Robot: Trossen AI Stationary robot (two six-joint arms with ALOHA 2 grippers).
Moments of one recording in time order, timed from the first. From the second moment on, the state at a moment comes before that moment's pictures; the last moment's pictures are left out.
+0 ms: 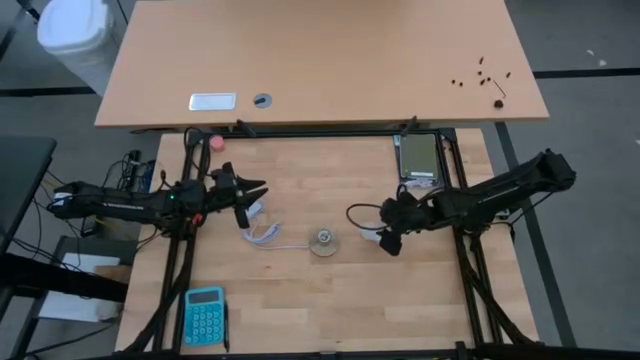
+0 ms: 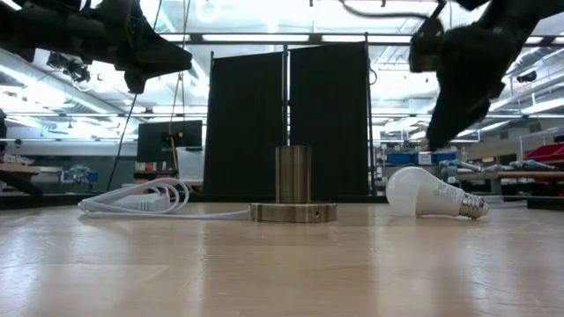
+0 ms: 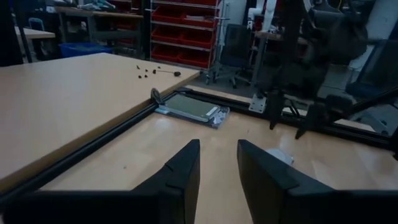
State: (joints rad) left arm 0.00 0.62 0.29 0.29 -0.36 -0.16; right arm 0.23 1.23 0.72 -0.57 0.27 0.69
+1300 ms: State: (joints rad) left arm 0.00 0.62 0.29 0.26 -0.35 -0.14; right arm 0.28 1.62 0.82 -0.52 0.34 0.66
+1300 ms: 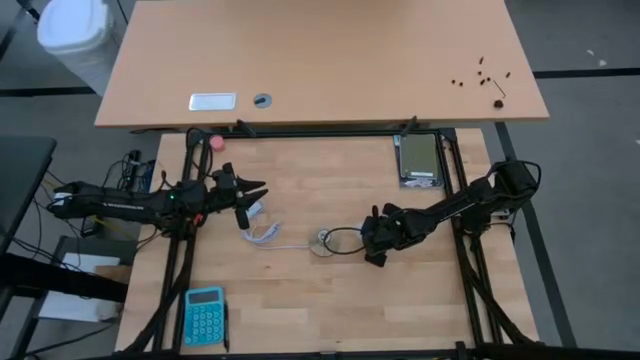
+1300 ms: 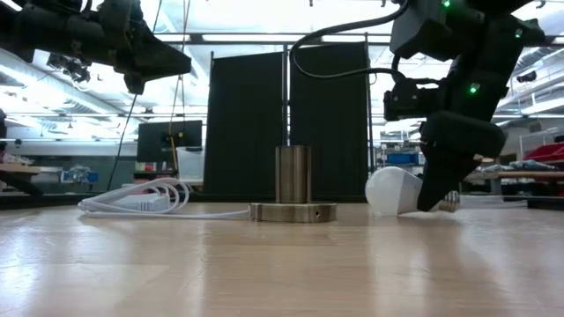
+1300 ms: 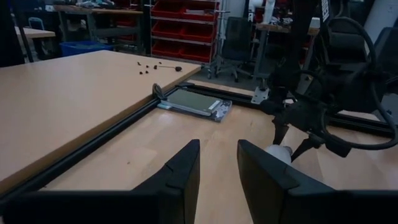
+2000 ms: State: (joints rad) left arm 0.00 0.62 0.29 0.26 -0.35 -0.14; right arm 0.27 1.61 0.81 -0.49 0.37 0.64
